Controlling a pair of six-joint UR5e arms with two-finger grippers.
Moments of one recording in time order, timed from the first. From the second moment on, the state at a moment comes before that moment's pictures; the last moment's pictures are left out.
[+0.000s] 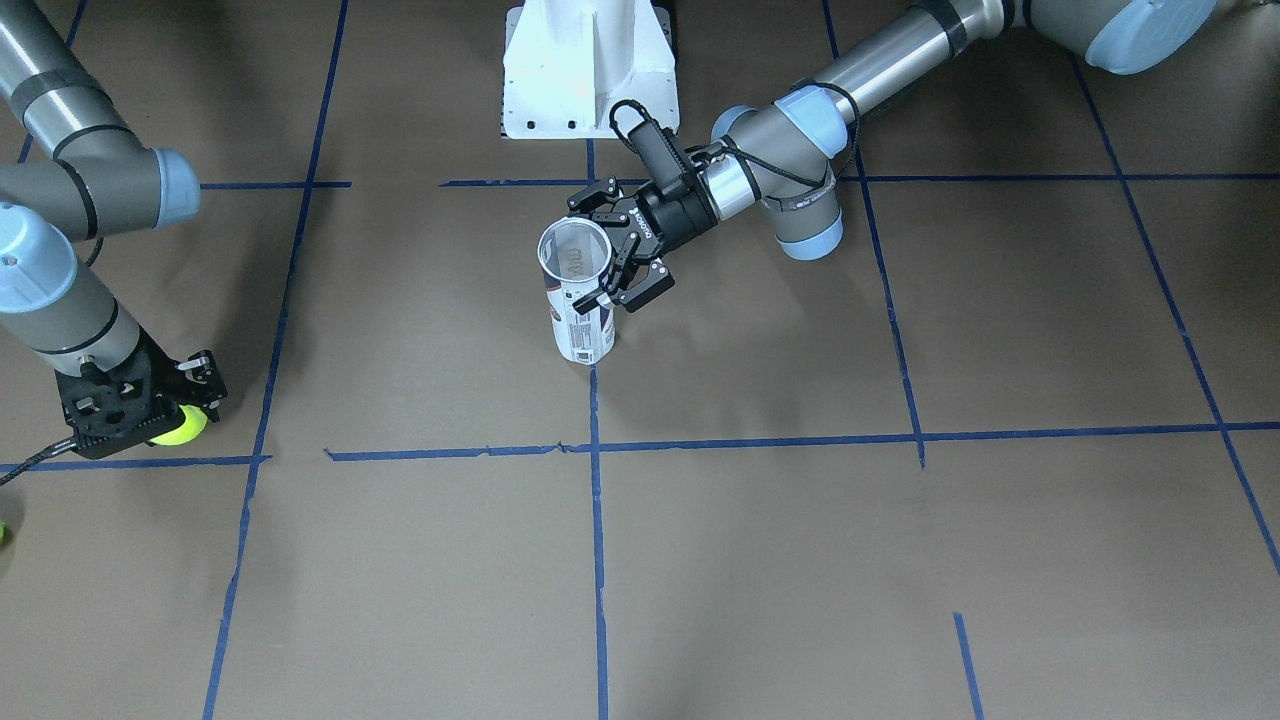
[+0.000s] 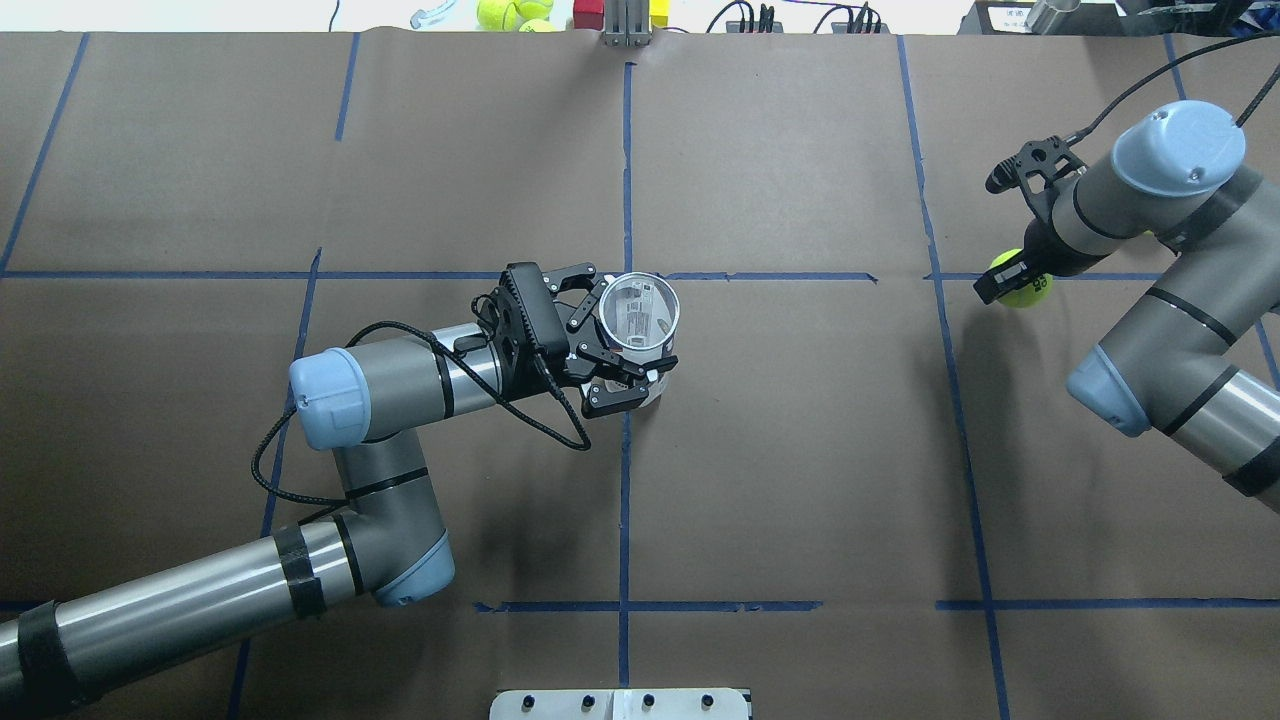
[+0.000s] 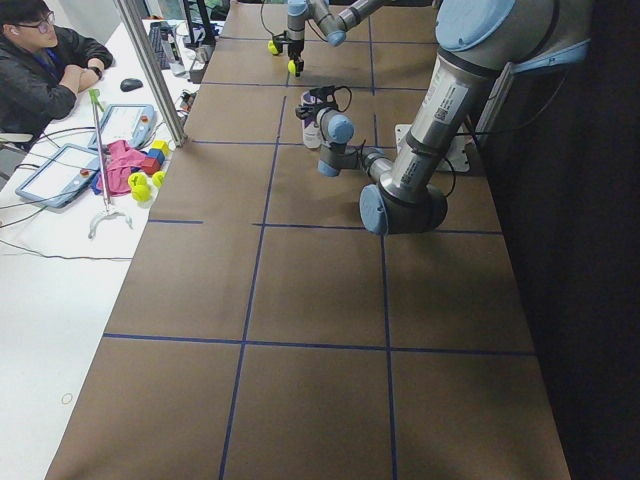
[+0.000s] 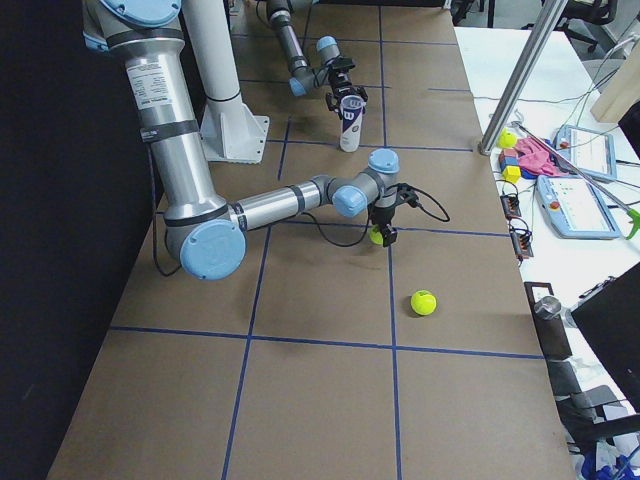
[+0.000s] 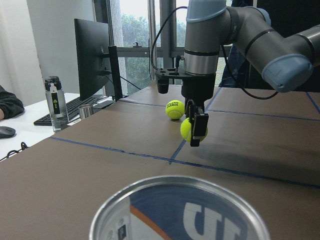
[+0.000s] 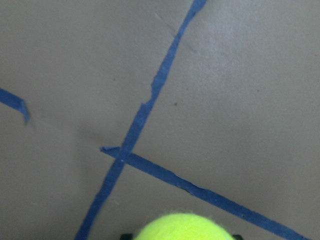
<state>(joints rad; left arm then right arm) -0.45 -2.22 -1.27 -3.19 -1.59 -0.27 0.92 -1.31 1.59 -1.26 2.03 0.41</state>
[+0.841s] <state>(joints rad) -0.44 -2.23 -1.27 -3.19 -1.58 -0.27 0.83 -1.08 1.92 -1.67 2.03 0.82</state>
